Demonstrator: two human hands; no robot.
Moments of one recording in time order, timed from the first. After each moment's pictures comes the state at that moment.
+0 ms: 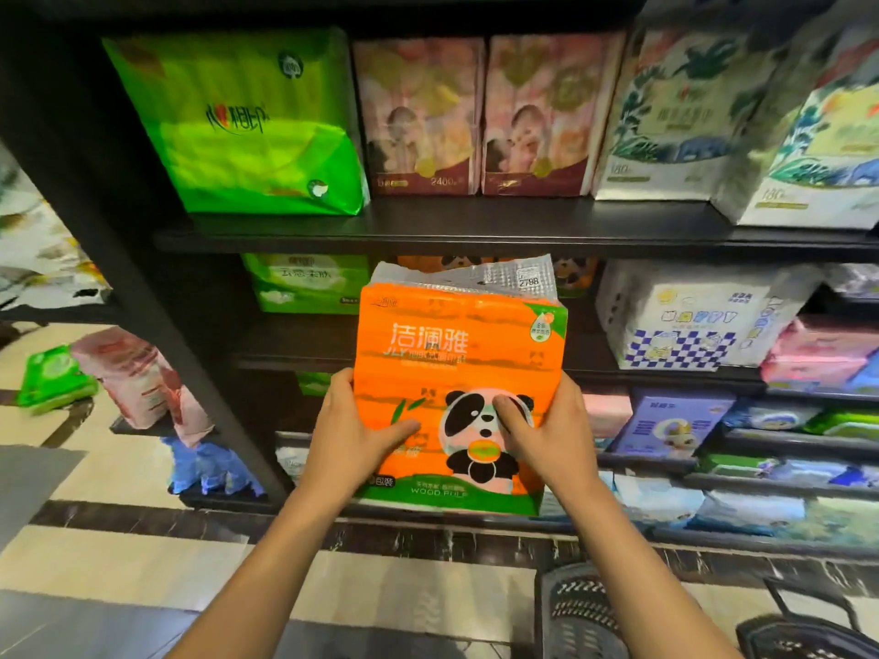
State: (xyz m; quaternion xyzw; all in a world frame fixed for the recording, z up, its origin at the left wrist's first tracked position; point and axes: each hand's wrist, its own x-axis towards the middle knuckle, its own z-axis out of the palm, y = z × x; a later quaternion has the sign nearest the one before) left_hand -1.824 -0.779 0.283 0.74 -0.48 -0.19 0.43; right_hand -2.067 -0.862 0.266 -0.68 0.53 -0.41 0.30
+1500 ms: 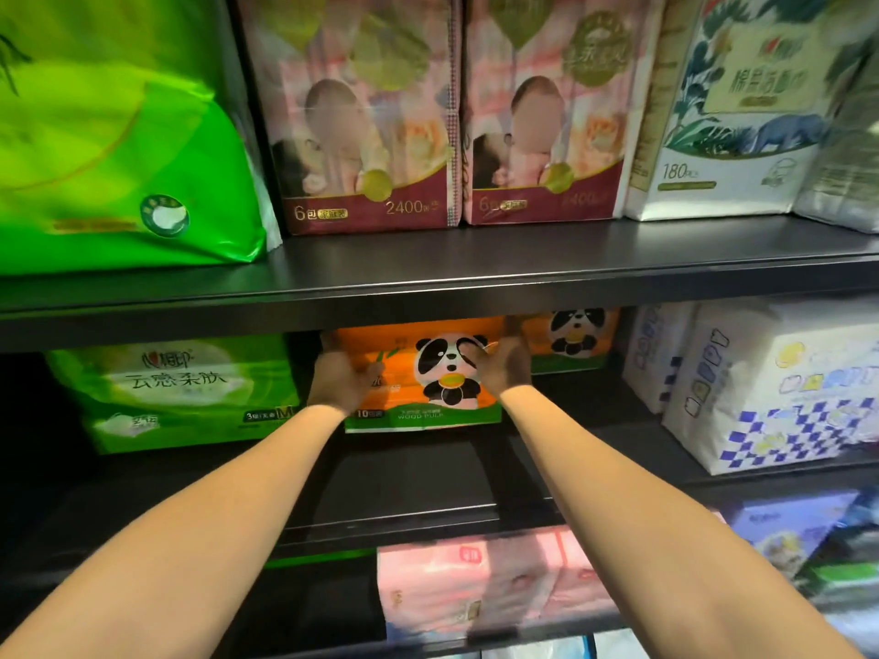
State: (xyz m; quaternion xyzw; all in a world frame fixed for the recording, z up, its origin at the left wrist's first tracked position) left_hand -1.682 -1.230 0.159 0.74 -0.53 -0.16 0.37; right_hand -1.913 -1.285 0.159 -0.62 0.59 -0.44 0.27
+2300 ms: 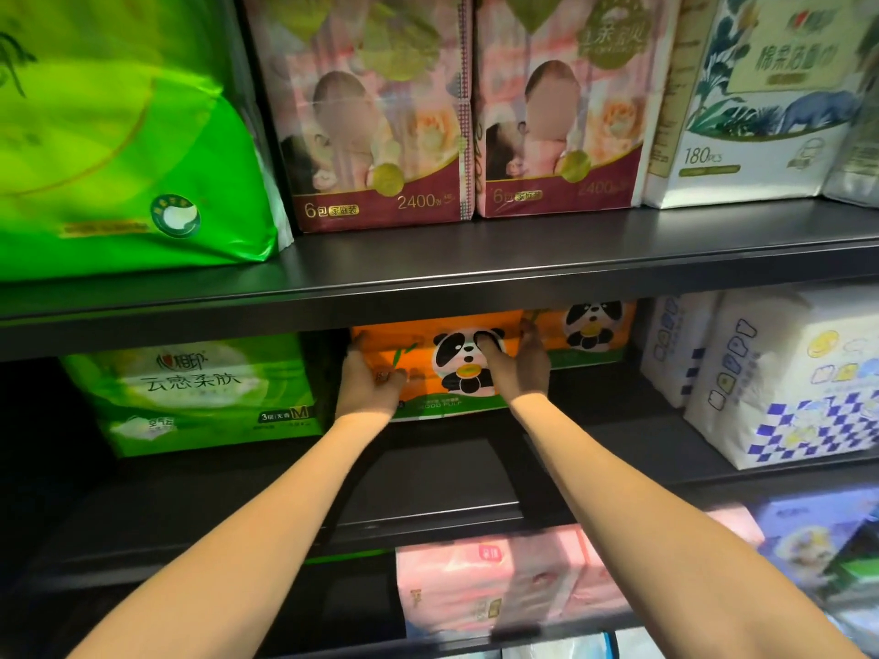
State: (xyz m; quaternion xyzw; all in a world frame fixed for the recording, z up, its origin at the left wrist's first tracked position) left_hand -1.705 -1.212 0.148 0.69 -0.49 -0.22 0.49; right_hand -1.908 -1.271 0.148 -0.55 0.58 -0.52 0.30
